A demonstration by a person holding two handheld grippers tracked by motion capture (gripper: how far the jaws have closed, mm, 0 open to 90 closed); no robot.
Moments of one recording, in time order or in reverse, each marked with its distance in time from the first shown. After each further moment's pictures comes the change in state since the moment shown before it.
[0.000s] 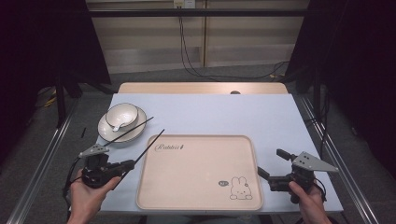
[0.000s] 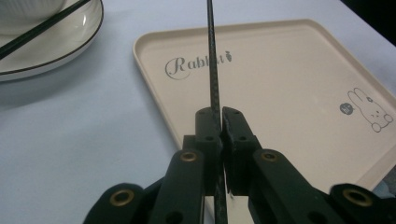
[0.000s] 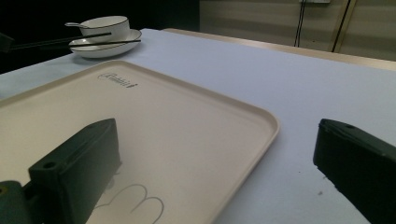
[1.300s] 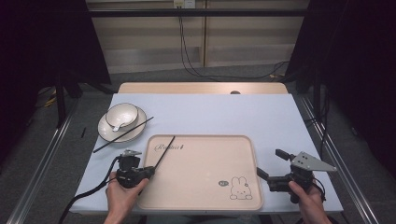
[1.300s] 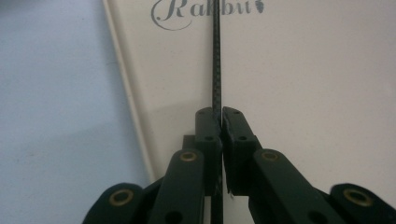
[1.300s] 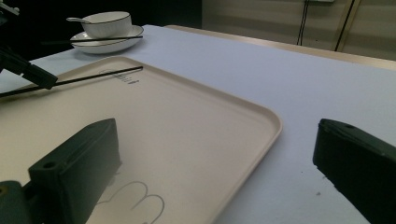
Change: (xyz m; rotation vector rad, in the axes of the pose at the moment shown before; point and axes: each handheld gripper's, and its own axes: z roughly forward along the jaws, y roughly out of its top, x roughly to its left) left arm -0.024 -0.015 0.078 0.155 0.134 -0.078; right arm 0.001 0.000 0.002 0.008 0.005 -0.013
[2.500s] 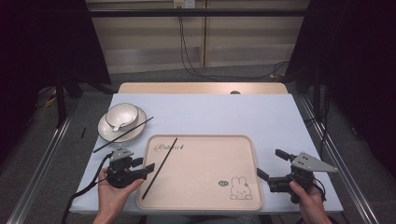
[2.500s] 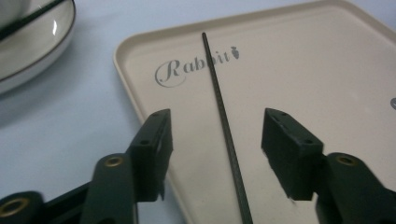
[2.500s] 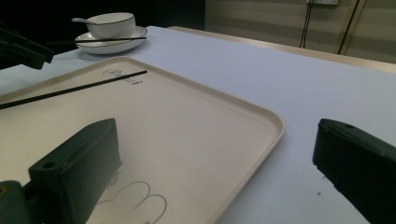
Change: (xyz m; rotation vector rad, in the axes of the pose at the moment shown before) left arm 0.010 0.001 -0.031 -0.189 -0.049 0.184; right arm 0.001 0.000 -0.002 -0.004 0.013 -0.005
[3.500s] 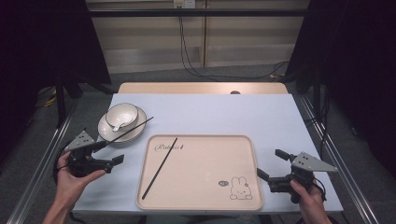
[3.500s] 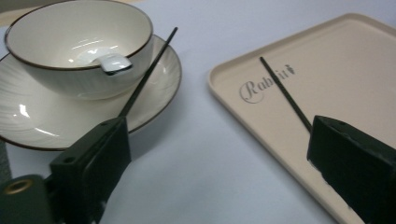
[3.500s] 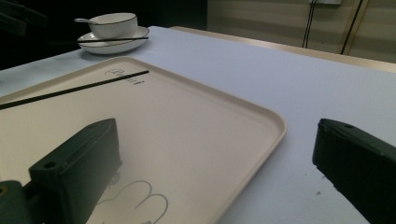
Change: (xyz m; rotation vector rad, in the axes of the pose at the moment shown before) left arm 0.102 0.013 -0.040 -0.069 -0.037 0.117; right arm -0.001 0.000 0.000 0.000 0.013 0.002
